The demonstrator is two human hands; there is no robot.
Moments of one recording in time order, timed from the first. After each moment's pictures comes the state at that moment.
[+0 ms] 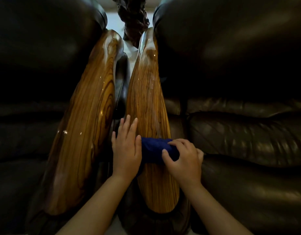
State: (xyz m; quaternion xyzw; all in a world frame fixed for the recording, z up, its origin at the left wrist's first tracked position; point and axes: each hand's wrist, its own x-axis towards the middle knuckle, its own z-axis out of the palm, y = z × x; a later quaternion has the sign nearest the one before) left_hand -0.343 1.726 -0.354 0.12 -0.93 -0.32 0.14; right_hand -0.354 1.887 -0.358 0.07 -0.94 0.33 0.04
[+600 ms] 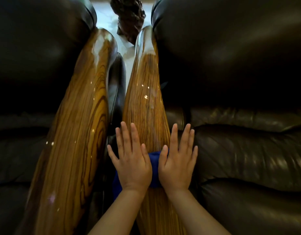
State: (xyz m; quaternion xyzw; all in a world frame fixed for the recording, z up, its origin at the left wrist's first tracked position) left_hand -0.418 1.729 -0.381 0.20 -0.95 -0.20 0.14; right_hand -0.433 1.825 -0.382 0.00 -0.97 0.24 0.09
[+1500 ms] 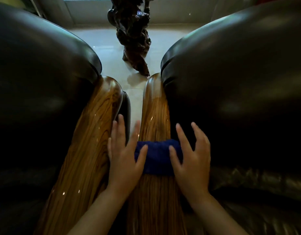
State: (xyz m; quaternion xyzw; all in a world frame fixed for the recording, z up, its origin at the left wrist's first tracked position) left_hand -0.625 1.633 -0.313 0.05 -0.94 -0.33 0.13; right_hand -0.653 1.793 -0.318 0.11 -0.94 0.27 0.15
